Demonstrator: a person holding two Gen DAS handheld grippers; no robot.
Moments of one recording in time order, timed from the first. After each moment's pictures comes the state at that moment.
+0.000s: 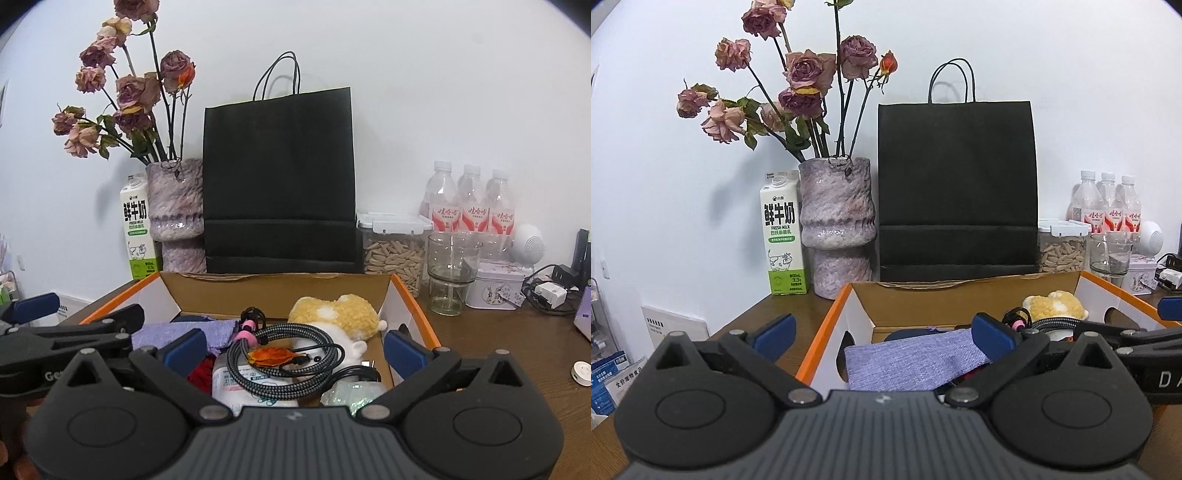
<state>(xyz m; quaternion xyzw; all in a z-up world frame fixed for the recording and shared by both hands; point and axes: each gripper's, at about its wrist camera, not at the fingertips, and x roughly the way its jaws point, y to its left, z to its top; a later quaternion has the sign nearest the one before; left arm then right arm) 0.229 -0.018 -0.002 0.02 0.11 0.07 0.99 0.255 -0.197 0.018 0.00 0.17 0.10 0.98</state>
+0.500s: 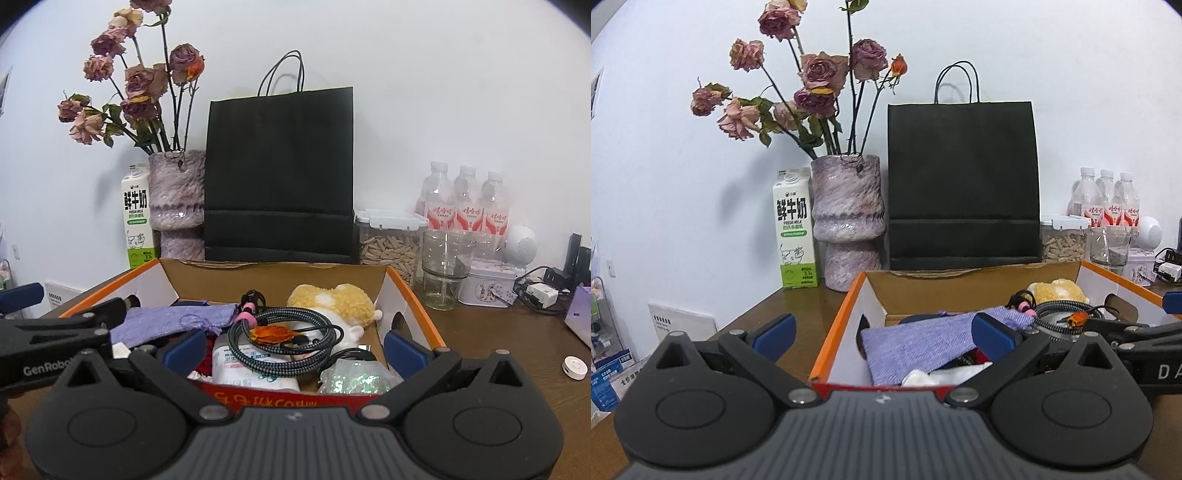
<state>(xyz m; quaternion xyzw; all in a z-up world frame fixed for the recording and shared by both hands) 0.203 -0.008 -0.011 0.02 0.11 0.08 0.99 0.236 -0.193 0.008 -0.01 0.17 0.09 0.98</state>
